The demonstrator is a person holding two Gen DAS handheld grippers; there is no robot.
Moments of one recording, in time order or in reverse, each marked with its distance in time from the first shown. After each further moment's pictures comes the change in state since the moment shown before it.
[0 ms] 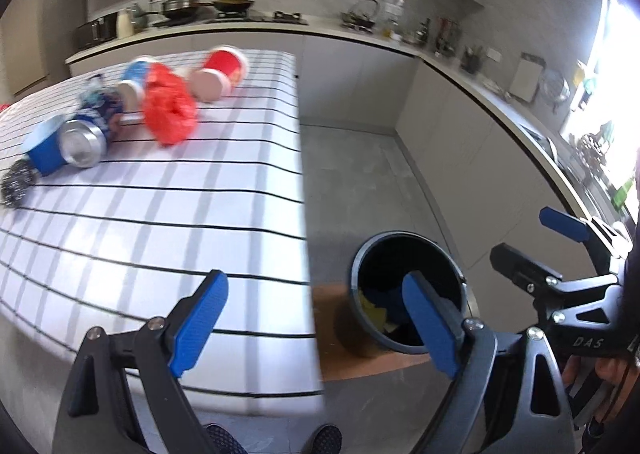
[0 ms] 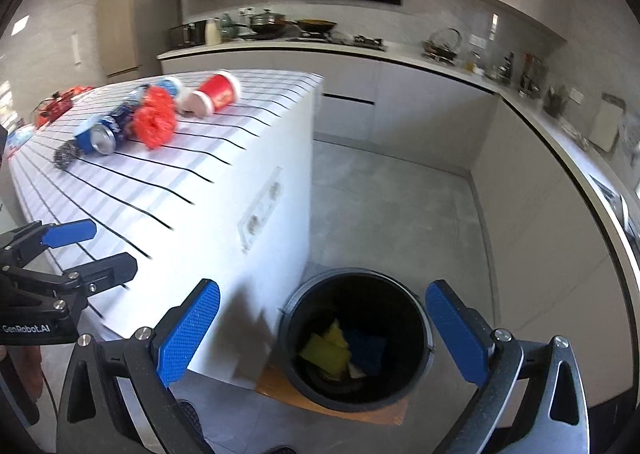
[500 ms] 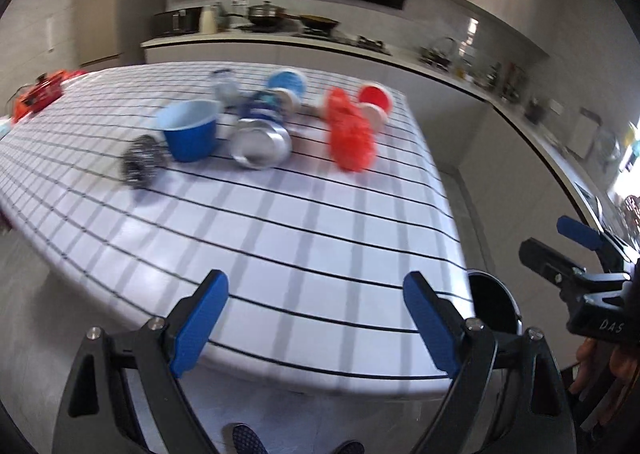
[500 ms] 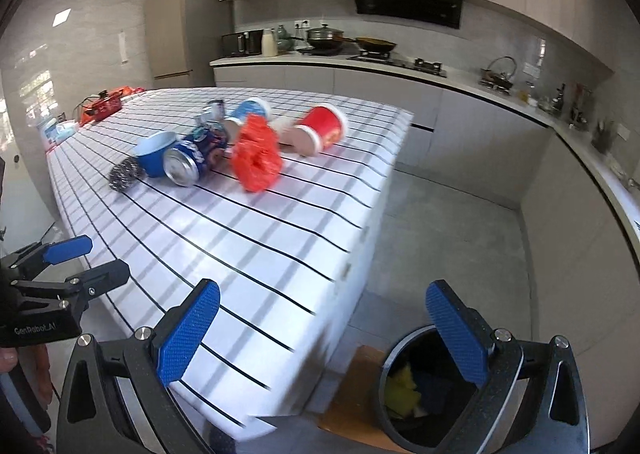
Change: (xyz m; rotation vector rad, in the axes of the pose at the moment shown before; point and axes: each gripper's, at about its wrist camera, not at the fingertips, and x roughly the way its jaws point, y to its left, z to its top) left arm -0.046 0.138 -0.002 -0.166 -0.080 0.168; right arm 0.019 0.120 0.060 -0.075 -0.048 0.157
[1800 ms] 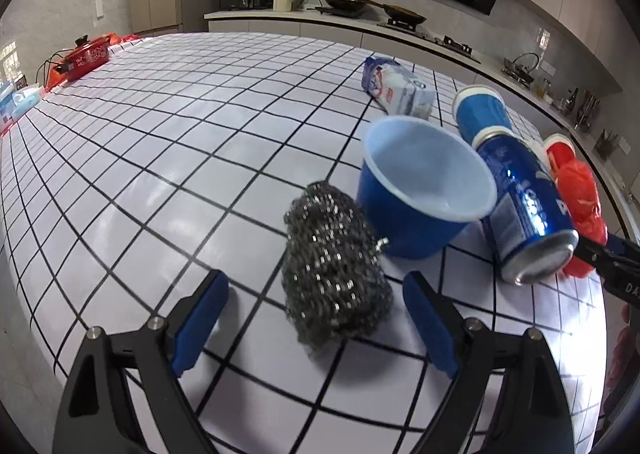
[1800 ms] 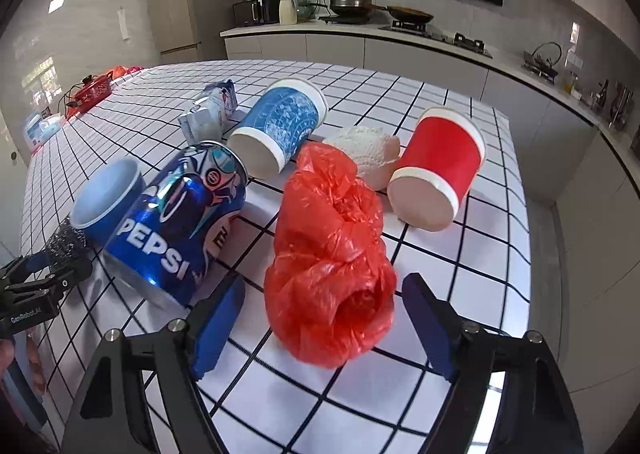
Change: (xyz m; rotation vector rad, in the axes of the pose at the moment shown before) left arm 0.116 0.171 0.080 -0.105 0.049 0.159; right arm 0.197 0.076 0.110 -0.011 0.118 0.052
